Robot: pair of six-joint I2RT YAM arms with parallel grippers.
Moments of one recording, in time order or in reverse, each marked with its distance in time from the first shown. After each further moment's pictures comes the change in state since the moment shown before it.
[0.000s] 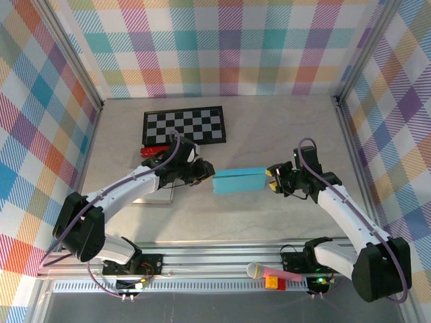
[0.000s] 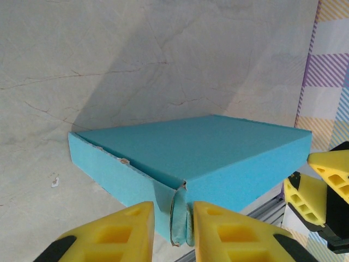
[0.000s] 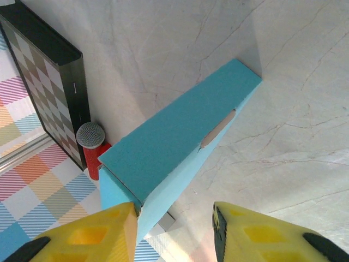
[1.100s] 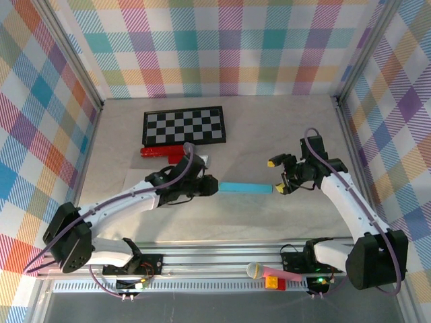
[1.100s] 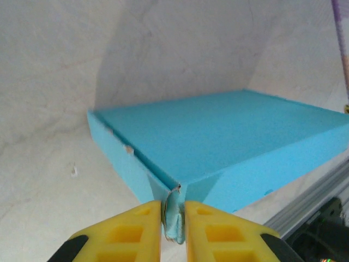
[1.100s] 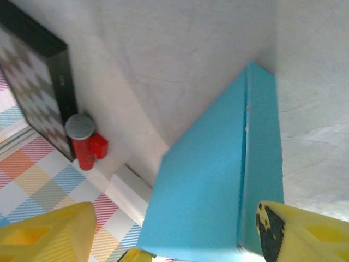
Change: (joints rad) left arm -0.229 -0.126 -0.116 0.006 -0.249 0.232; right arm -0.086 0.083 0.142 -0.206 -0.116 -0.122
